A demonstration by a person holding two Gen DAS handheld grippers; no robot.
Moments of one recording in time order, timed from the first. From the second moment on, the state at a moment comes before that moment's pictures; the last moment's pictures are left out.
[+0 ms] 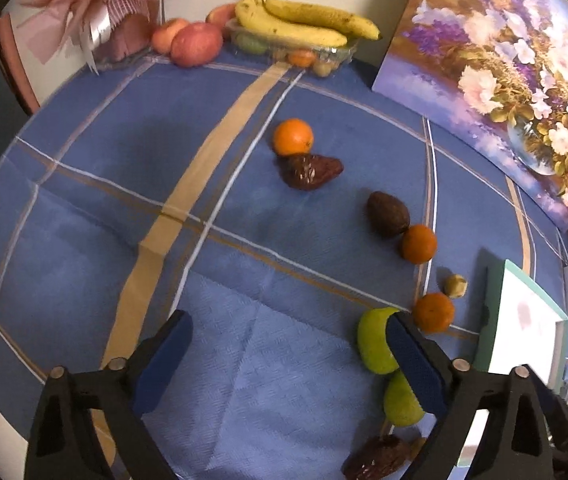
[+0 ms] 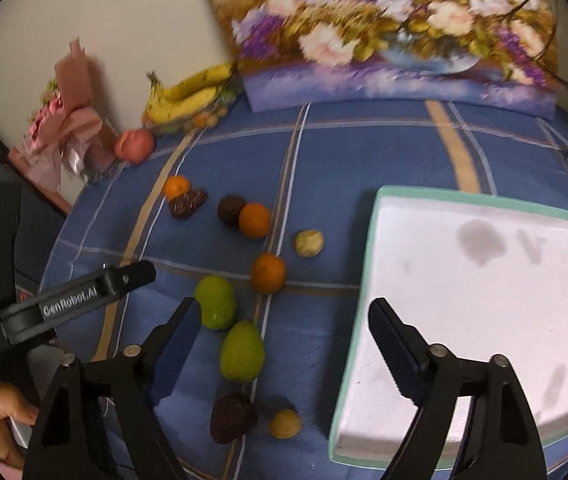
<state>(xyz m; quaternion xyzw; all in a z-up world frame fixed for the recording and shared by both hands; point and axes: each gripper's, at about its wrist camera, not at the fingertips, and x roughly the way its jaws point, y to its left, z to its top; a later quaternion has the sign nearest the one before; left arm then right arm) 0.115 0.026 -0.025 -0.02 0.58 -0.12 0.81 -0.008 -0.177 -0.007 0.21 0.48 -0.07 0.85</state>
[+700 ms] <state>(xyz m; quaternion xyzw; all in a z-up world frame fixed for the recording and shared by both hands) 0.115 0.045 -0.051 -0.03 0.61 -0.10 0.78 0.020 -0.120 -0.069 0.17 0.57 -0.02 0.80</state>
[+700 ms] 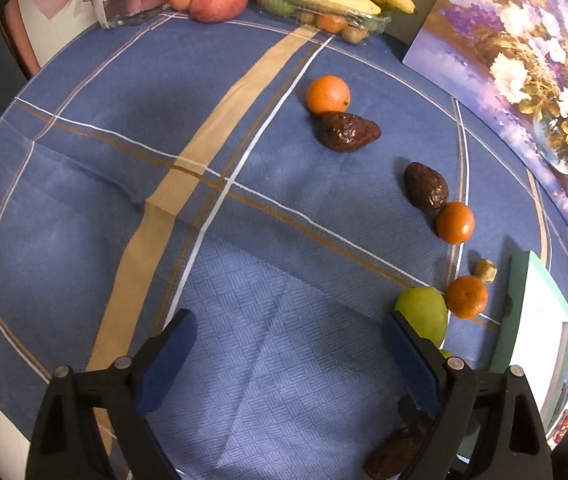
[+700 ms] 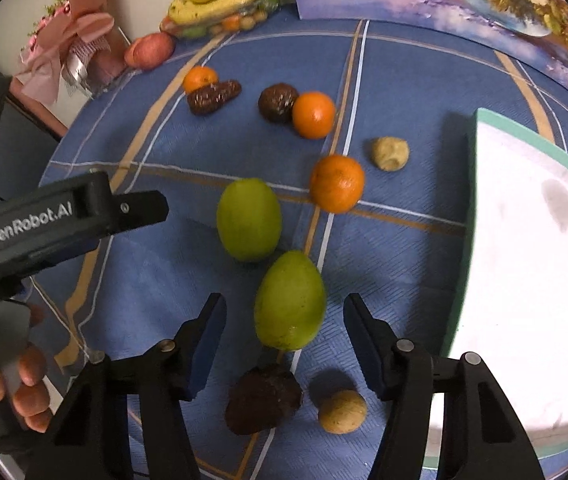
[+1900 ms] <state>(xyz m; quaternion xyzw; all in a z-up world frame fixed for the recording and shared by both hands) 0.102 -0.023 -0.049 -0.05 0.61 -0.17 0.77 -0.010 -0.165 -0.045 0.20 0.54 -0.05 0.82</state>
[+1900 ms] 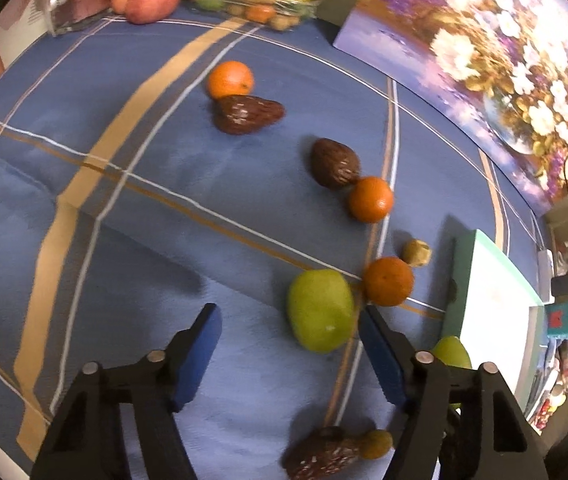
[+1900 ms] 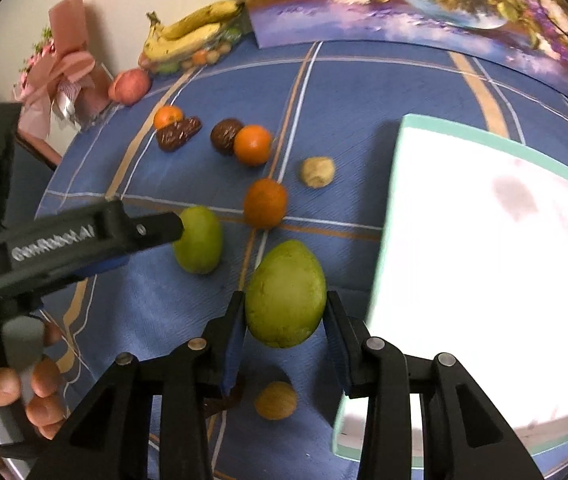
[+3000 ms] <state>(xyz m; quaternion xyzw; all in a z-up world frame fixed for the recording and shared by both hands) 0.089 -0.056 -0.004 -0.04 0.55 -0.21 0.80 -0.033 -0.221 -0.023 0.25 0.49 -0.08 0.83</state>
